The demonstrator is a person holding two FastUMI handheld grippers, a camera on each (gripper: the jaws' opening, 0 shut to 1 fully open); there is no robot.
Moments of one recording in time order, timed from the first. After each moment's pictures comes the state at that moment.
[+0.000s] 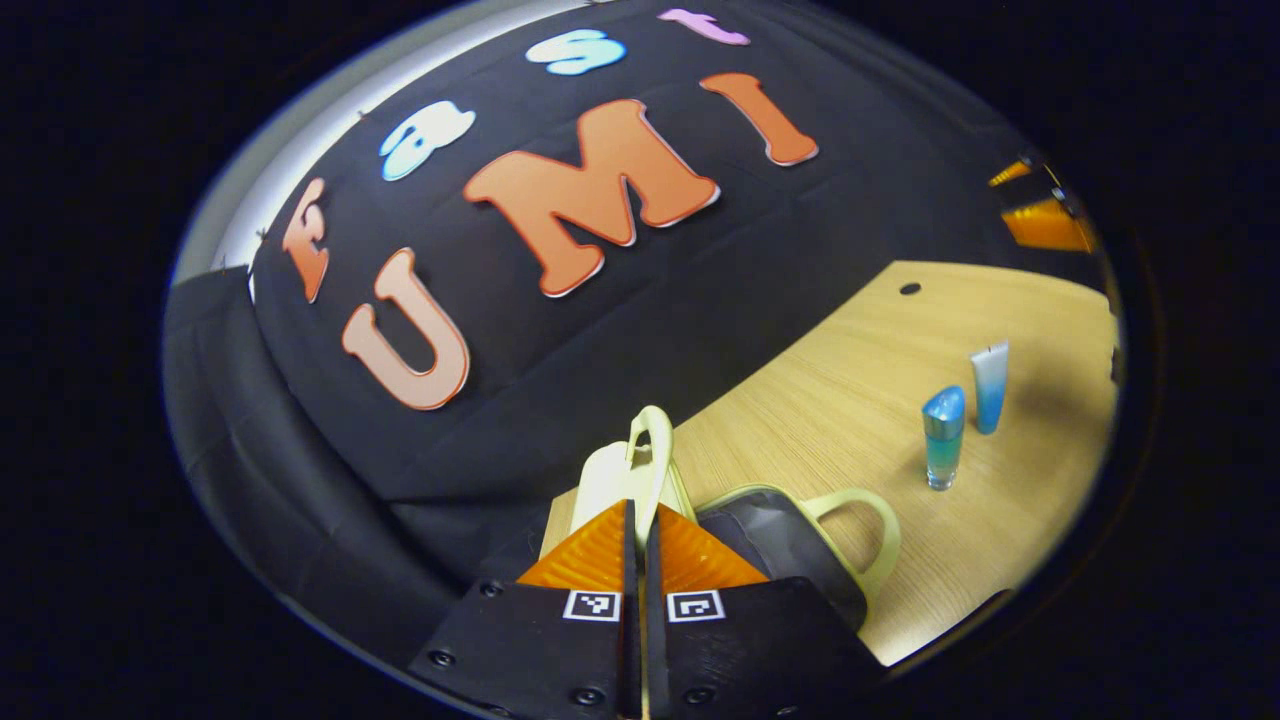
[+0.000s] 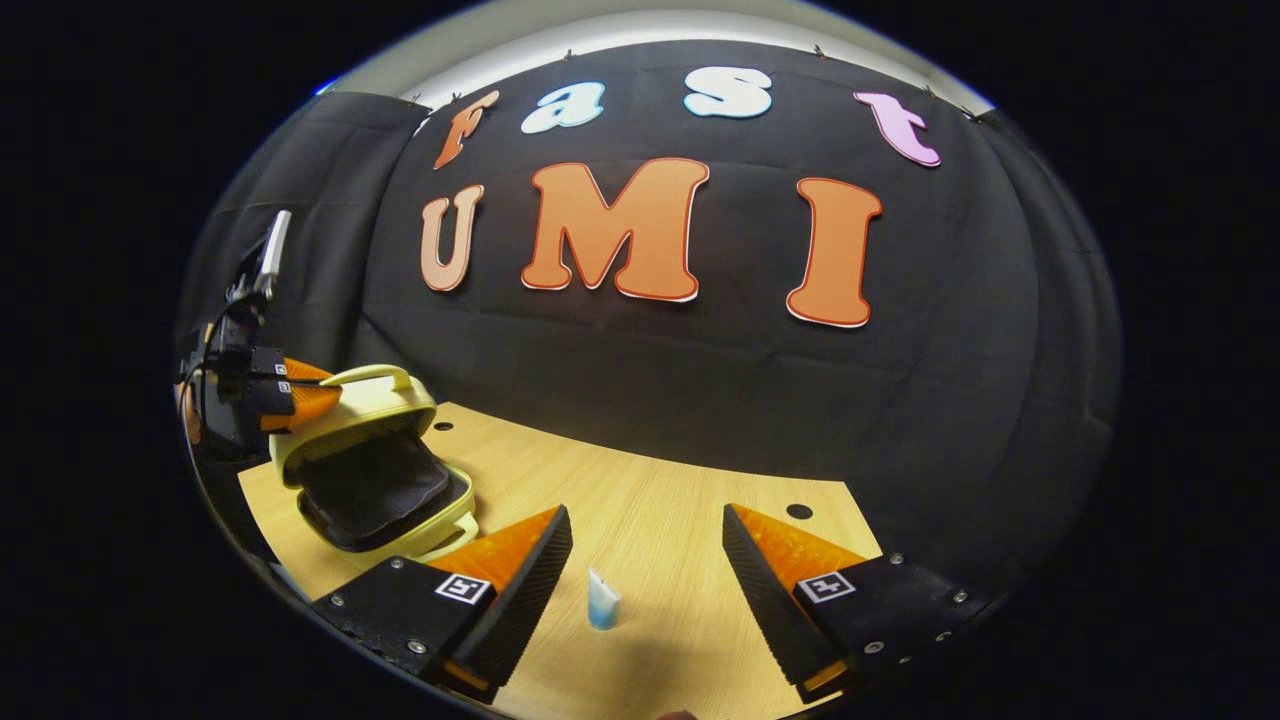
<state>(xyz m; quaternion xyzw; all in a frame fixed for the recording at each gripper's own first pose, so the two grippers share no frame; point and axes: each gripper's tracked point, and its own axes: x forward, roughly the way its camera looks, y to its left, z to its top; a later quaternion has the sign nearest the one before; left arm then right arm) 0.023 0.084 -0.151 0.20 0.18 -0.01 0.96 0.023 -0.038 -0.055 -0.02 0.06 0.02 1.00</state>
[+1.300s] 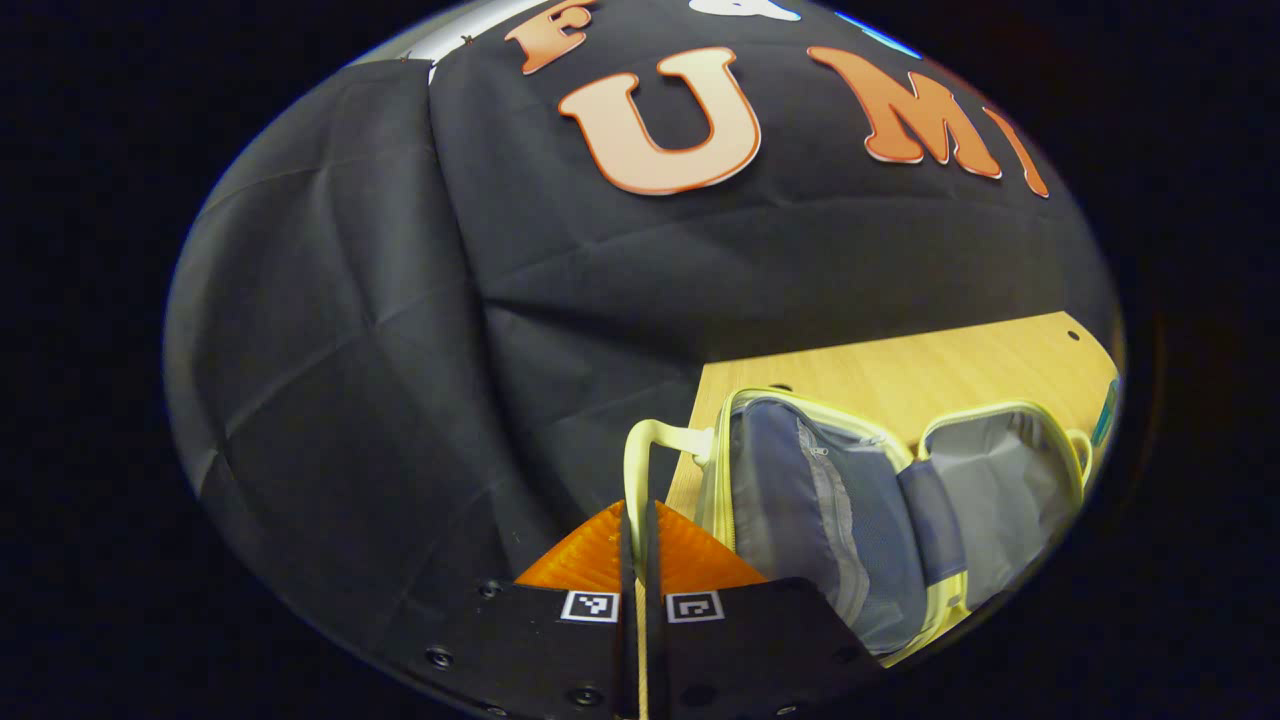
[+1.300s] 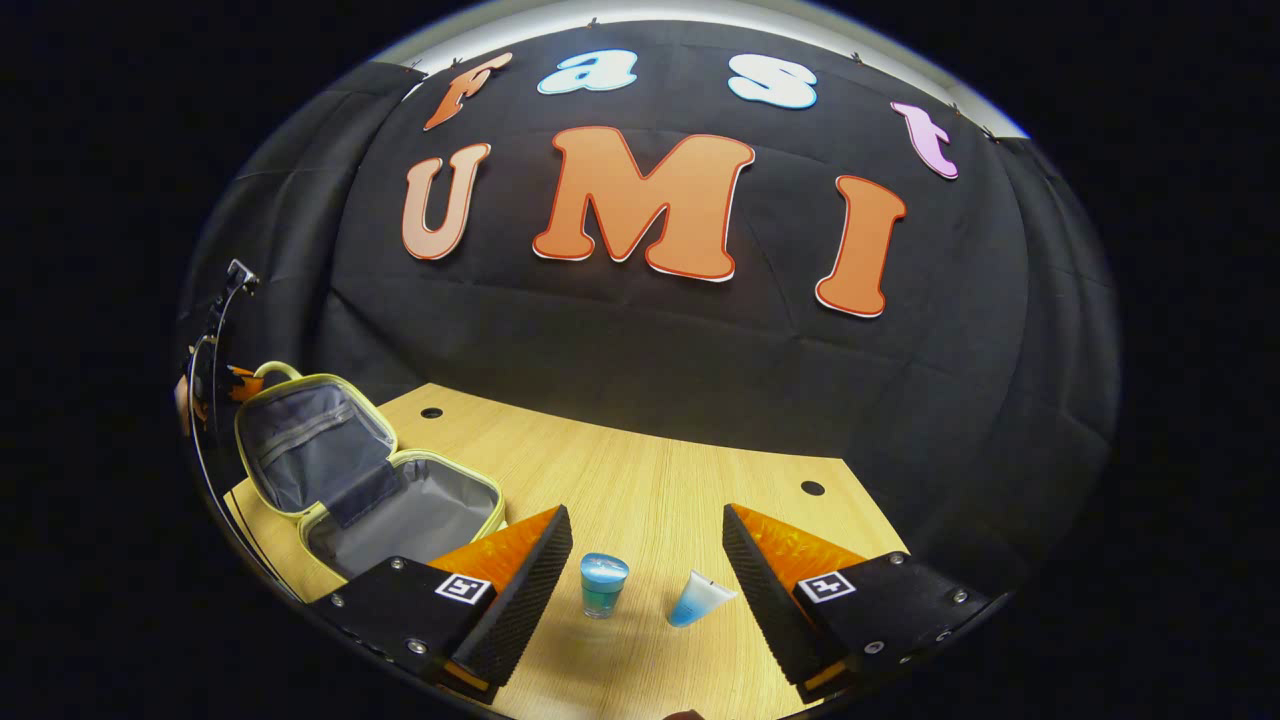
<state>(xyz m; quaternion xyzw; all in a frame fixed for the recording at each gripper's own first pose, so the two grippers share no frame) -0.001 0.440 -0.309 0.04 0.31 0.18 0.93 0.039 0.061 -0.057 -0.04 0.12 -0.05 0.99</state>
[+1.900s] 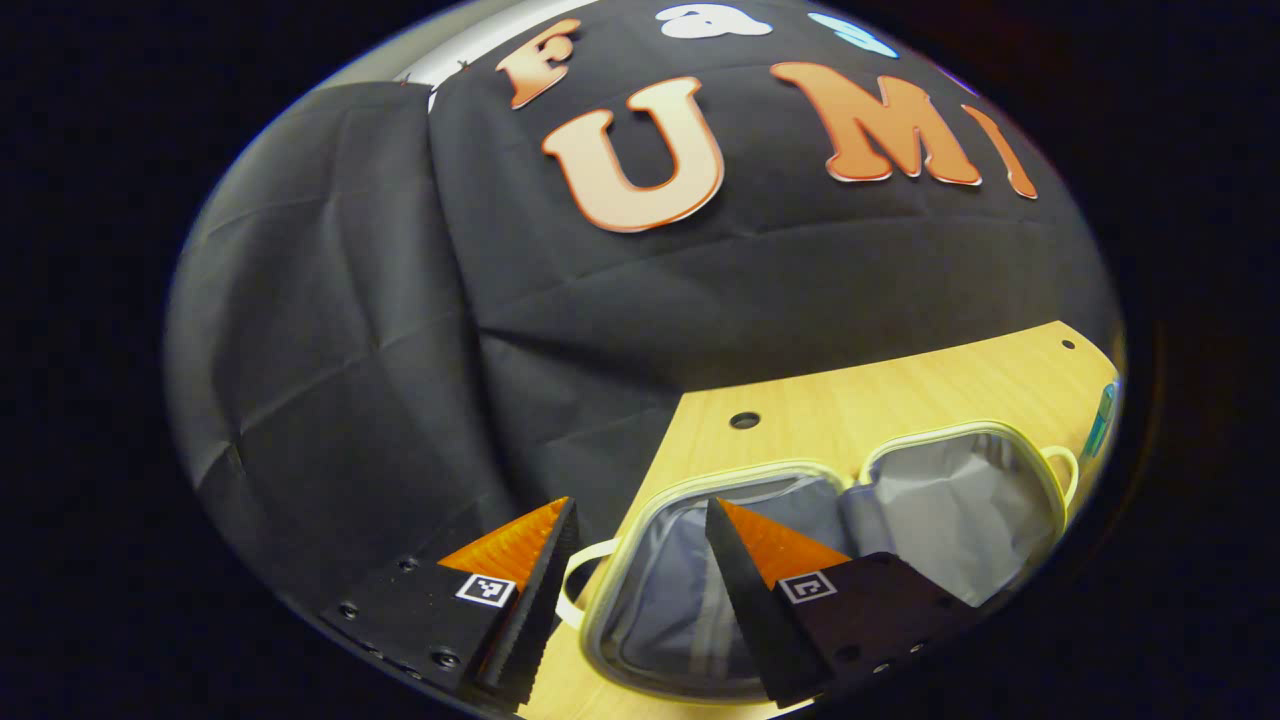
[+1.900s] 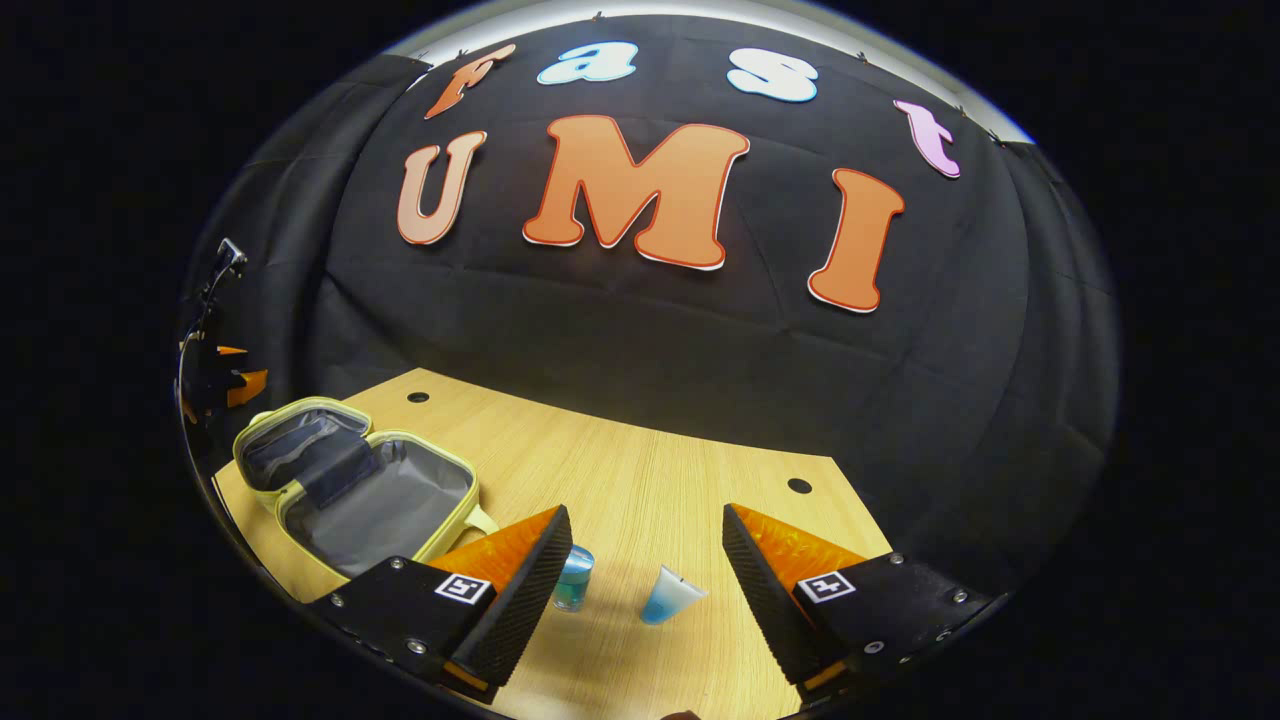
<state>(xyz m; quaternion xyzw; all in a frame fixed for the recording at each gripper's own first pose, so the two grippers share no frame) 0.004 0.331 -0.259 0.05 0.24 0.16 0.96 0.042 0.036 -0.072 -0.05 0.13 -0.05 0.99</state>
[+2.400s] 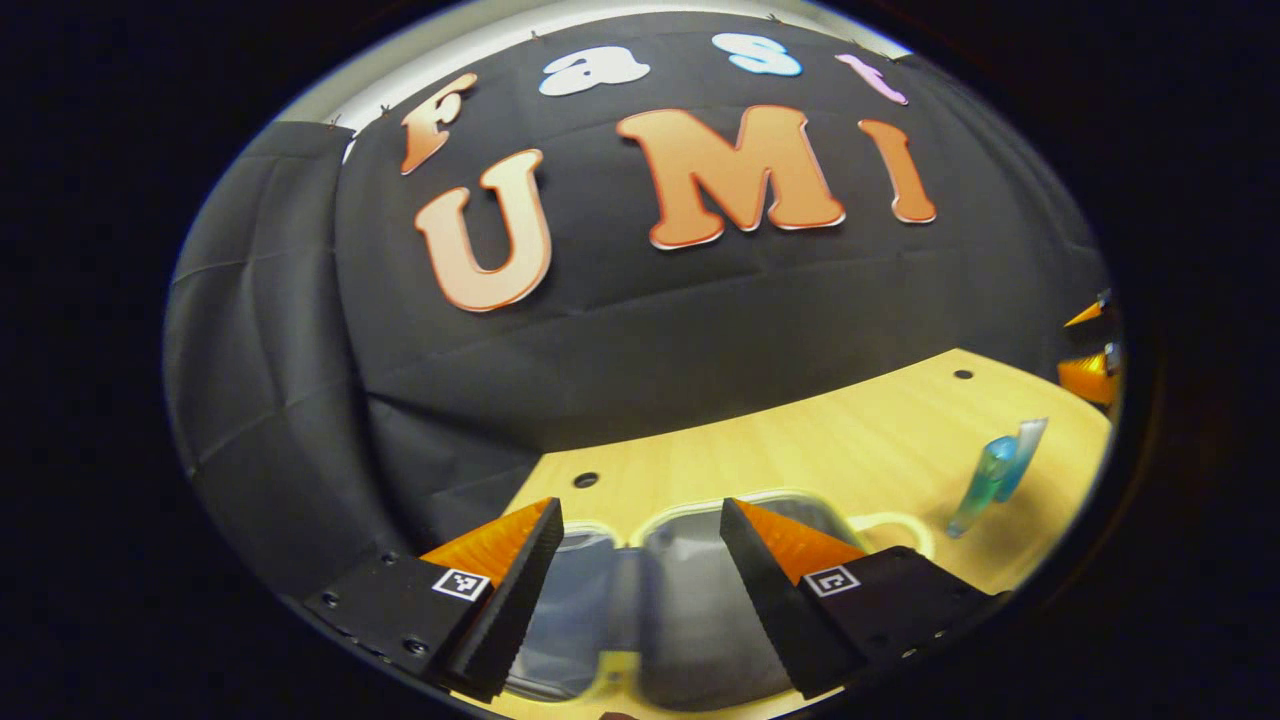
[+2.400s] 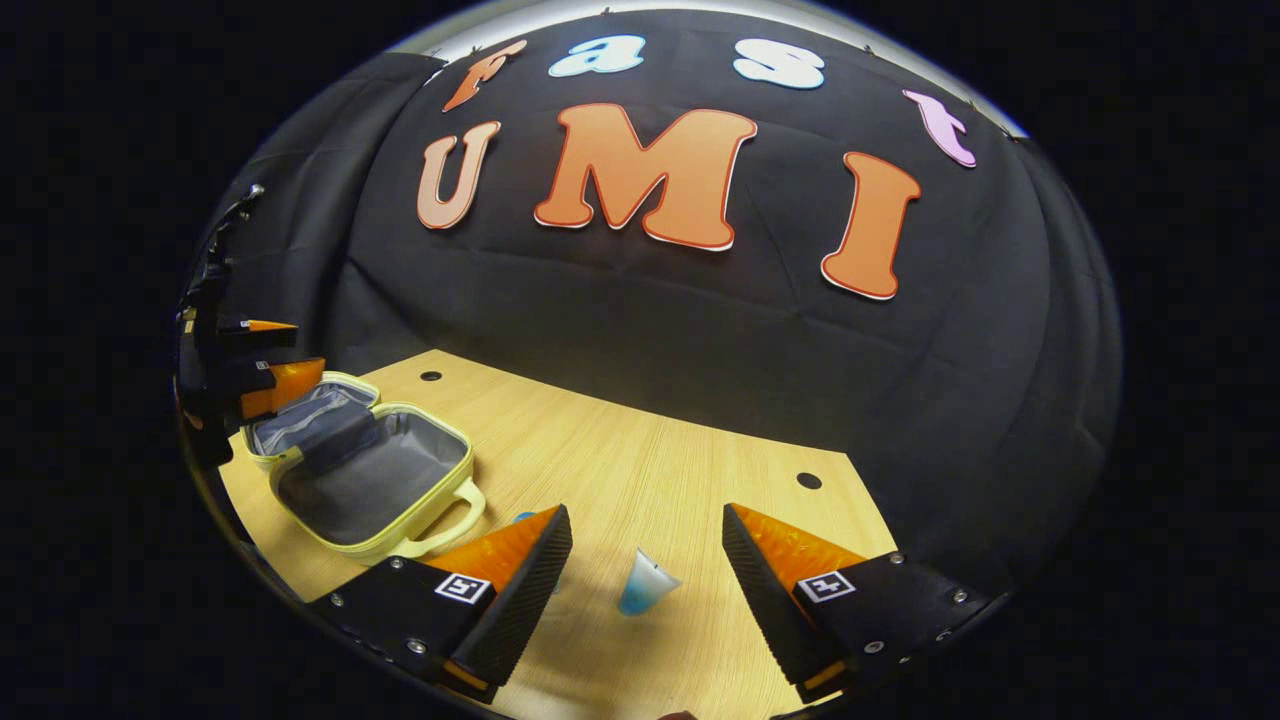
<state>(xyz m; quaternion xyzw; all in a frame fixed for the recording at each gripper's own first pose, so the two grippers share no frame) 0.033 0.122 -0.204 0.04 0.17 0.02 0.98 0.043 0.010 -0.097 -0.06 0.14 0.00 0.99</state>
